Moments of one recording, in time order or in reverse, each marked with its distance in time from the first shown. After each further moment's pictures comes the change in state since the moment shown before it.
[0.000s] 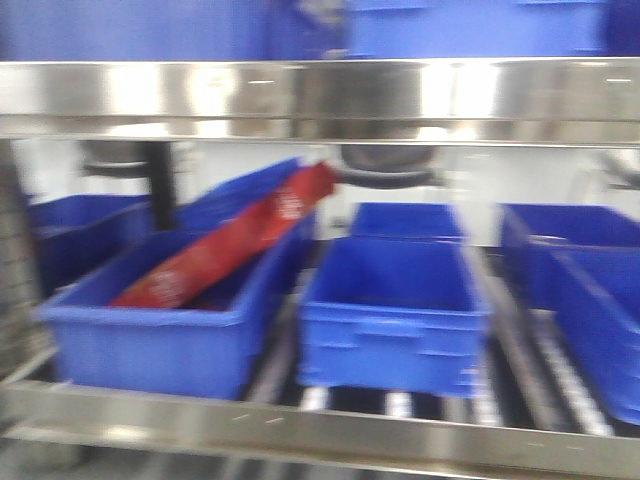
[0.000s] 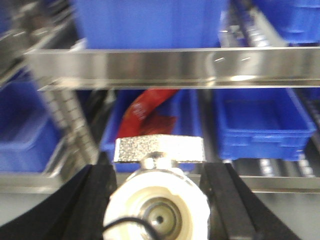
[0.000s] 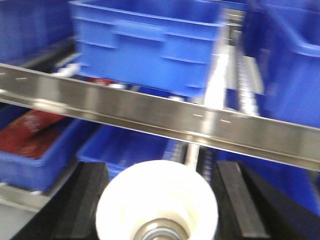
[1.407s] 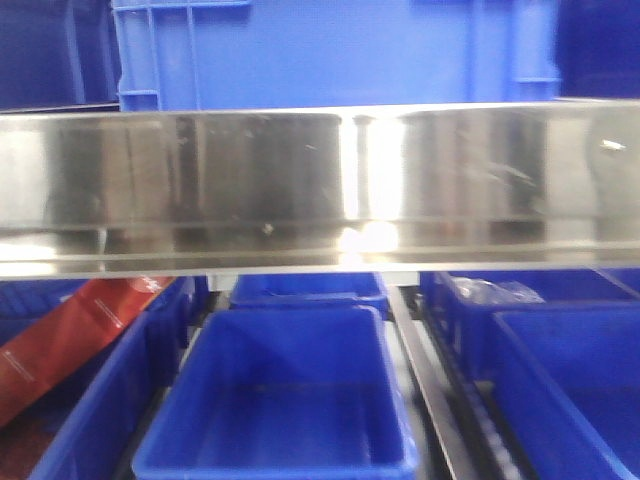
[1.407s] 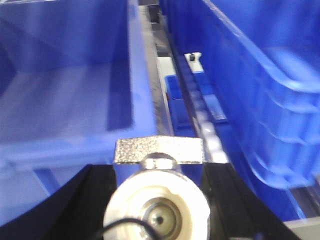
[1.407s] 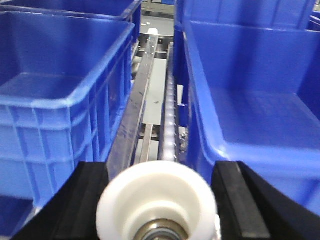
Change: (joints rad) left arm 0.000 0.002 0.000 -0.006 -0.004 0.000; right arm 0.000 0.002 0.000 0.000 0.000 0.000
